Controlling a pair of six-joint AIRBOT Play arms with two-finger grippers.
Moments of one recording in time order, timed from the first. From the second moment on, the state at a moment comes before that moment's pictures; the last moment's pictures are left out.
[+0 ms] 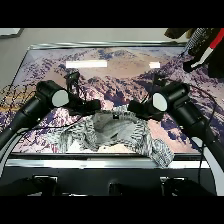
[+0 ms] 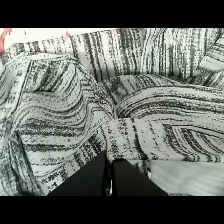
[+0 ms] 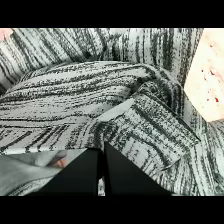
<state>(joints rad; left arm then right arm) -0.59 -1.34 1.41 1.52 -1.26 -2.30 0.52 -1.18 1.29 -1.64 1.36 2.40</state>
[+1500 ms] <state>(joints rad) 0.45 -1.04 0.93 1.56 -1.20 -1.29 0.52 -1.21 1.28 -1.64 1.25 2.32</state>
